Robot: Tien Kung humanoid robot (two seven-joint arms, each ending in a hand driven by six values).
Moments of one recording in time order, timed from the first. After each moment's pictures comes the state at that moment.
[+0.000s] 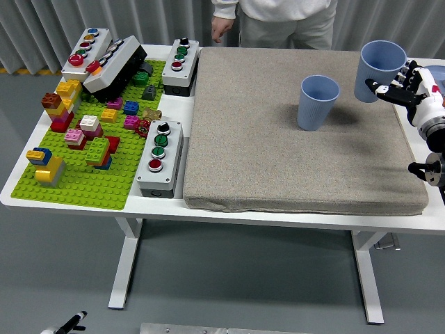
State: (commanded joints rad) left arm -0.14 0.11 -0.92 -0.18 0.99 -0.15 0.02; right arm 0.70 -0.19 1.19 0.80 -1.00 -0.17 0.03
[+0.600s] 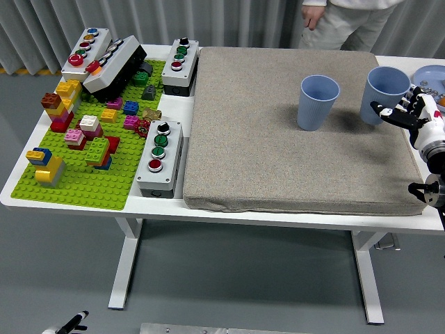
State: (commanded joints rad) left arm -0.14 0.11 -0.92 -0.18 0.99 -0.15 0.02; right arm 0.63 -0.18 1.23 0.77 -1.01 -0.18 0.06
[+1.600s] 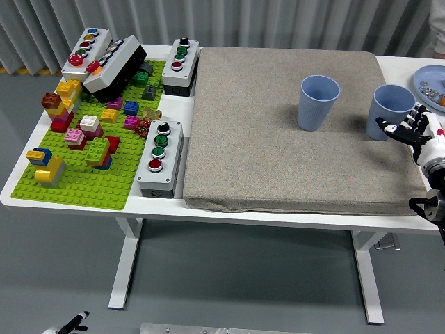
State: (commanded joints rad) left arm -0.14 0.11 -0.90 -0.18 0.98 -0.15 0.02; right arm 0.60 -0.18 1.20 0.73 -0.96 -0.21 0.11
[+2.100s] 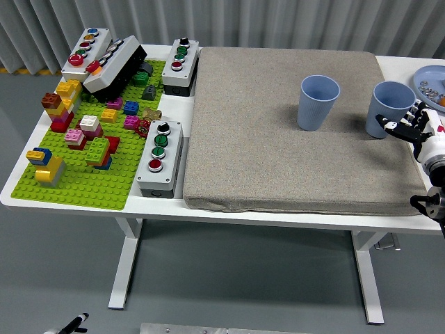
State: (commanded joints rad) left arm -0.14 0.11 -0.90 -0.18 0.97 -0.15 0.02; right arm 0.60 -0.18 1.21 0.74 -0.97 -0.19 0.09
